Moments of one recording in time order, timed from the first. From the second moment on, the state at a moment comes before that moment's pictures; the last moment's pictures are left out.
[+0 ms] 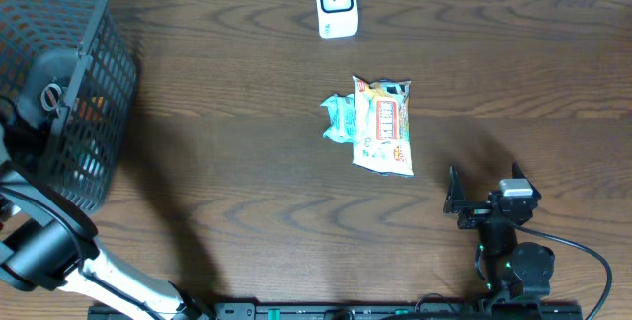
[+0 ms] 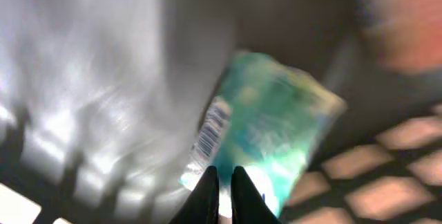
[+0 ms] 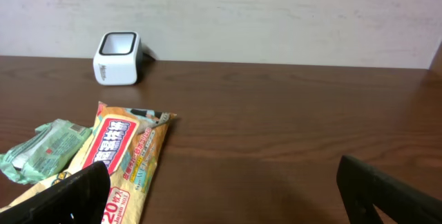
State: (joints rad) left arm 0.77 2.02 1.61 -1.17 0.18 -0.17; right arm 0.02 0.02 0.01 -0.07 -0.02 -0.01
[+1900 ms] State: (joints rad) left arm 0.77 2.07 1.57 -1.15 0.28 0.05; right arm 0.02 0.02 0.01 -0.07 -0.02 -0.01
